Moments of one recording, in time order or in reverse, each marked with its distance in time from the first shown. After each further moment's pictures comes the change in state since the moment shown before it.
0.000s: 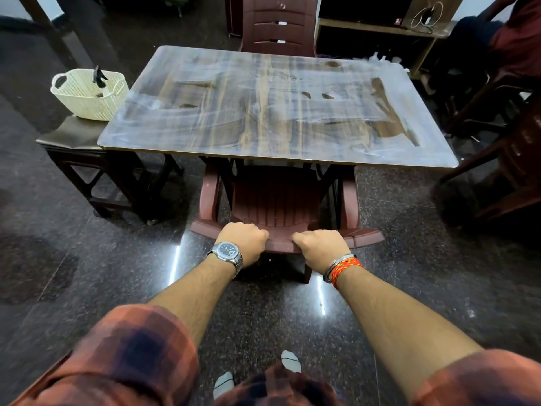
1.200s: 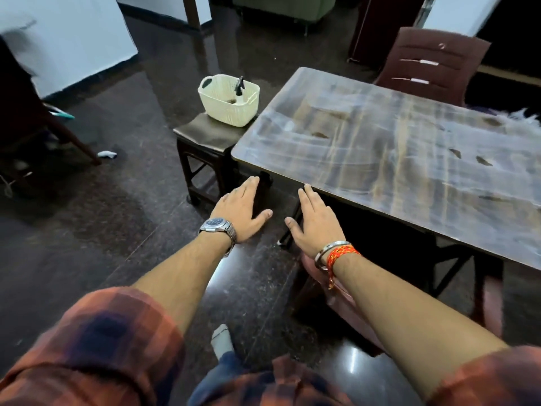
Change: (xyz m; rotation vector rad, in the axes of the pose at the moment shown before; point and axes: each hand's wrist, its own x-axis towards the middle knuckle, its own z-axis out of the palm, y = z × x) left_hand -0.060 -0.305 0.047 -0.518 0.350 -0.579; right_hand 0.284 -0.185 -0.025 0.296 0.166 -0.096
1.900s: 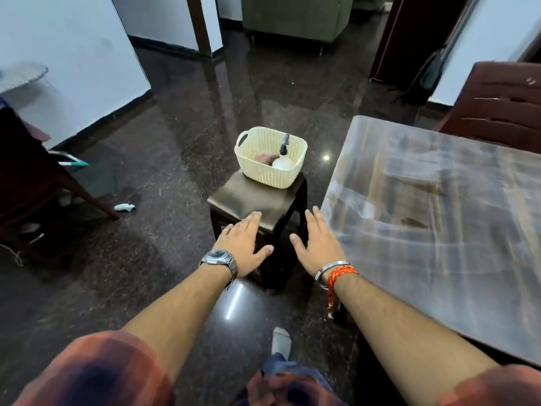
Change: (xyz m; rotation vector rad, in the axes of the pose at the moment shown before) left_hand 0.256 -0.282 -0.068 0.088 -0.172 -0.010; right_hand 0.370 -0.129 0.080 0.251 -0.025 0.161
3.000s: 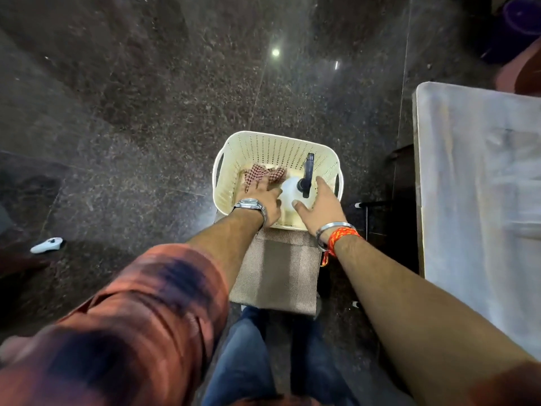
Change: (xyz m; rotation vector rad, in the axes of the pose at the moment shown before) left_hand 0.514 -0.167 0.056 0.160 -0.614 0.131; right_hand 0.455 0.006 0.095 0.246 -0.086 0.620
